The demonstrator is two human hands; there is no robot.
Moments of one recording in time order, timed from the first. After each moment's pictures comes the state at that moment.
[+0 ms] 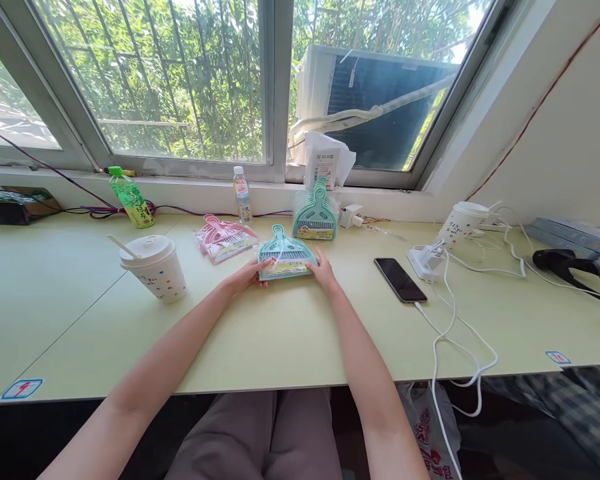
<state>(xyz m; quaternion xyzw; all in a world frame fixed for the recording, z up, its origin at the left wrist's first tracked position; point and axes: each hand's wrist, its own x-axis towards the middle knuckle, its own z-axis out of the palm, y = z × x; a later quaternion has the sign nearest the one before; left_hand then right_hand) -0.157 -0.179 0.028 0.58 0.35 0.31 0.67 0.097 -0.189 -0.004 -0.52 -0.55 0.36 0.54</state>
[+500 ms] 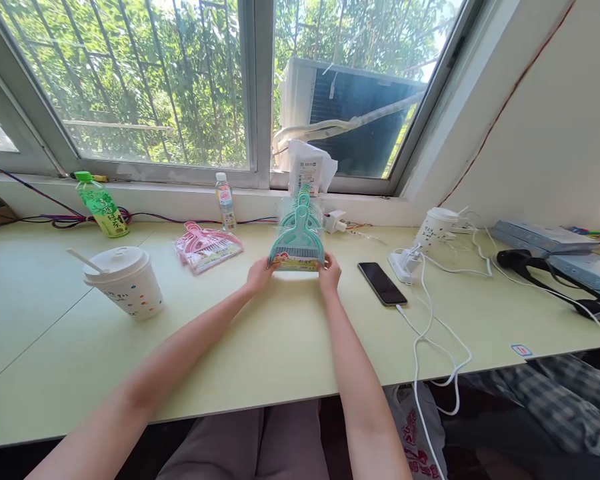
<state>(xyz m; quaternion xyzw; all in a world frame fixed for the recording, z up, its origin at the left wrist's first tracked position) -0.072 -0.154 0.016 0.74 0.52 0.35 0.25 0.141 -0.181 -0.006 -0.58 -0.47 0.15 0.65</state>
